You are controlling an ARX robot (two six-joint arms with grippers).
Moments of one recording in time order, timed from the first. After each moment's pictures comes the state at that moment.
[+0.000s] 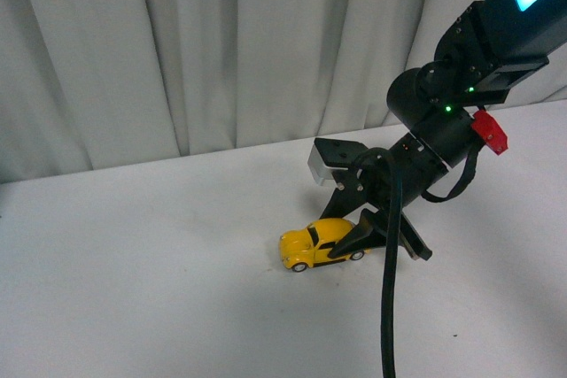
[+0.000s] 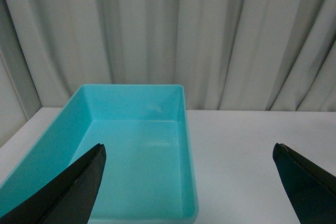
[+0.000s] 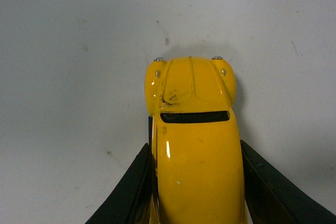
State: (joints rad) left arm 0.00 0.01 0.01 0.00 0.00 0.00; right arm -0.09 2.37 1.50 -0.66 -0.74 -1.56
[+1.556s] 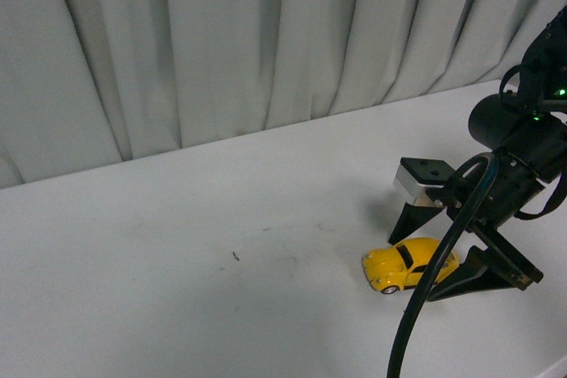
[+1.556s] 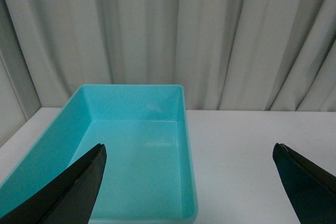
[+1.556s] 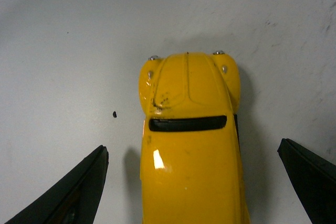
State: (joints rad) left arm 0.00 0.01 0.01 0.00 0.00 0.00; right arm -0.43 2.24 1.20 -0.75 -0.67 -1.75
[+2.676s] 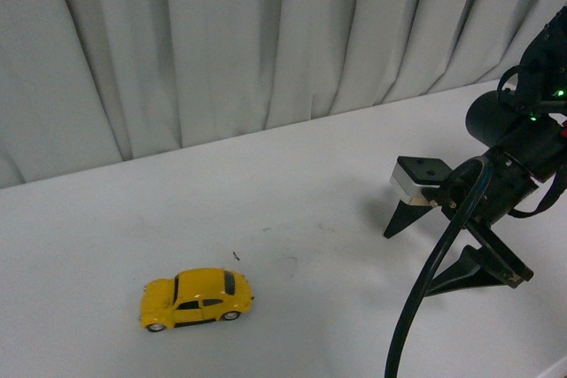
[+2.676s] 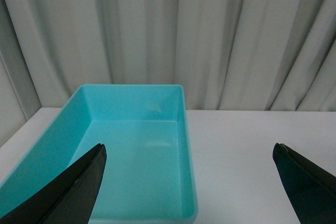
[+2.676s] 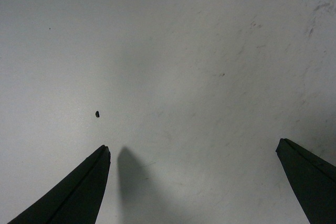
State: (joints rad) left arm 0.00 0.01 0.01 0.00 0.00 0.00; right arm -0.42 2.24 1.20 -0.70 -0.67 -1.75
